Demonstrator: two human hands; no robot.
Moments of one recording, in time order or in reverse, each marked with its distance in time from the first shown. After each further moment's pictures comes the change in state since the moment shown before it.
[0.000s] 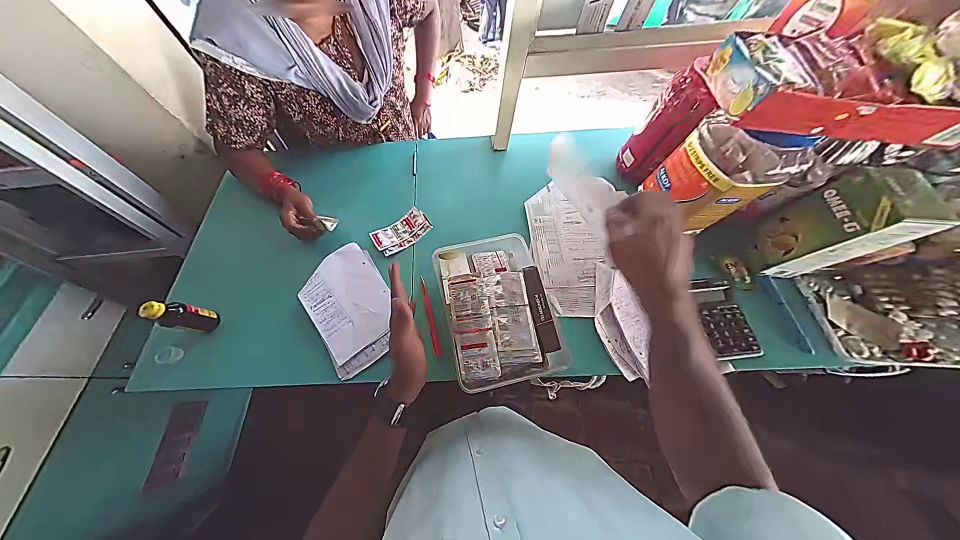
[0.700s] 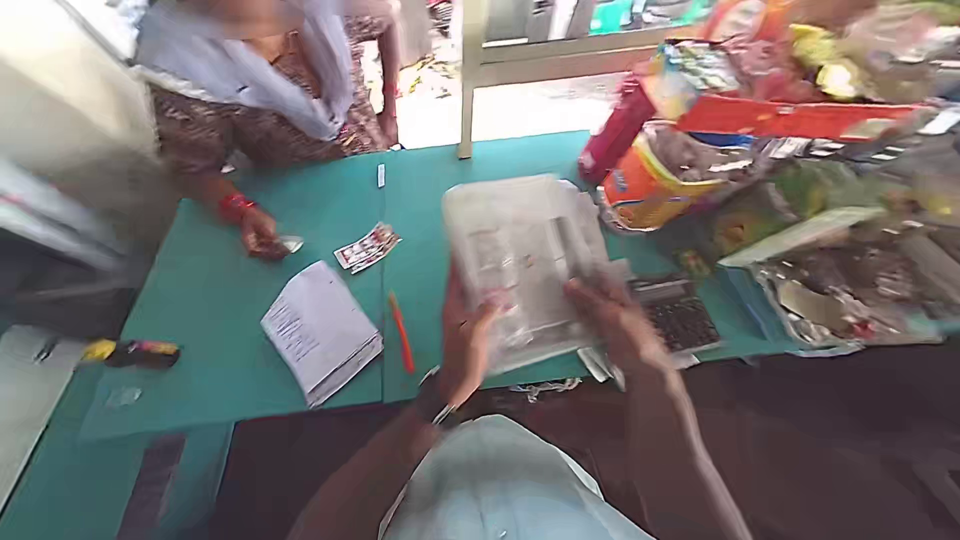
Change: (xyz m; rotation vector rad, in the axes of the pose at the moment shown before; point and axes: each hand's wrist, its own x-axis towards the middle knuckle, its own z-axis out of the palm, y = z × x) left_hand -0.002 0.046 0.135 -0.268 -0.156 -0.139; right_hand -0.079 0.021 0.002 1.045 -0.192 0.235
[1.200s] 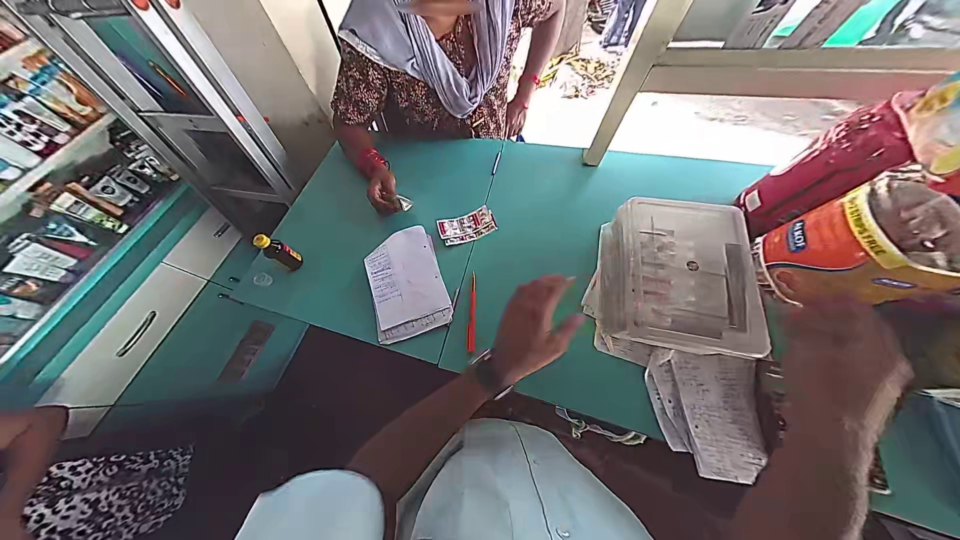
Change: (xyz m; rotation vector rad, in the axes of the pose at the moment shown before) left_hand 0.018 -0.036 -0.043 1.041 -0.072 0.150; right_hand 0.064 0.021 -0.084 -0.520 0.184 -0.354
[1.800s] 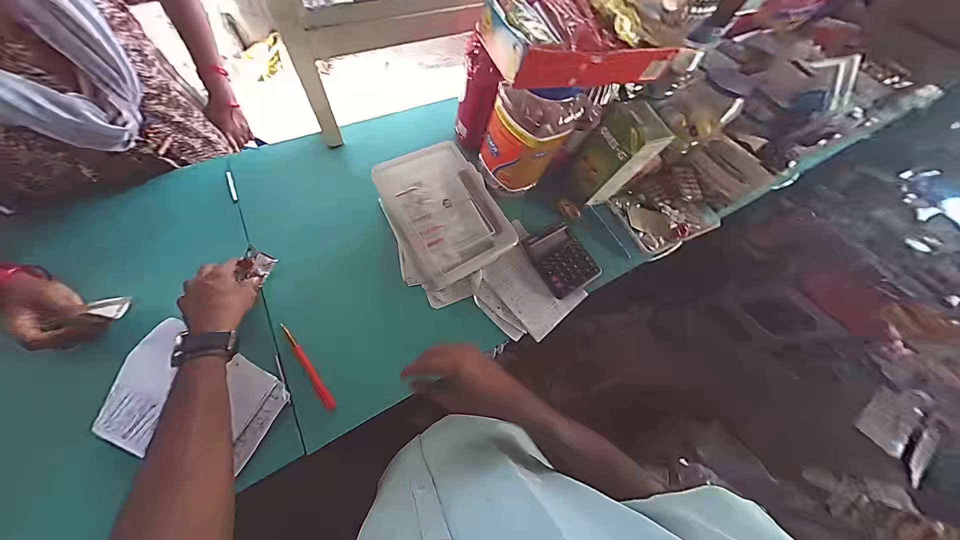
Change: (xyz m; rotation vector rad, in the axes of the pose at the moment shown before) left_hand 0.157 -0.163 -0.095 0.610 -0.217 -0.203; right_hand -0.143 -0.061 0.103 0.049 -0.583 -0.193
